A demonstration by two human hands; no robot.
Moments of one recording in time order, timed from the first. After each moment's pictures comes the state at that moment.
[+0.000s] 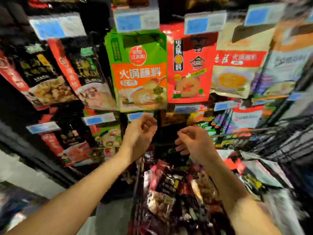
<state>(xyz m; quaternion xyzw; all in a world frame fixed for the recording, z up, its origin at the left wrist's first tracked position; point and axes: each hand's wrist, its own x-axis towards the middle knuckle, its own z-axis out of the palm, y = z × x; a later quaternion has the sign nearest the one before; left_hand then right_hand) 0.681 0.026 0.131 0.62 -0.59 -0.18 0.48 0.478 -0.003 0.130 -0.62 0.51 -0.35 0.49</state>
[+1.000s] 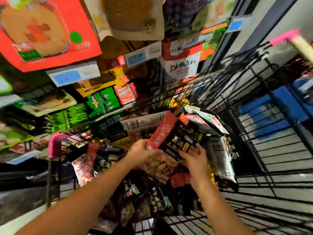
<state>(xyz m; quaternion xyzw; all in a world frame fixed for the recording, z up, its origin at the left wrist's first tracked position) 0.450 -0.047 -0.105 0.64 -0.53 -0.55 0.09 0.246 0.014 -0.081 -0.12 0.73 -0.42 0.53</state>
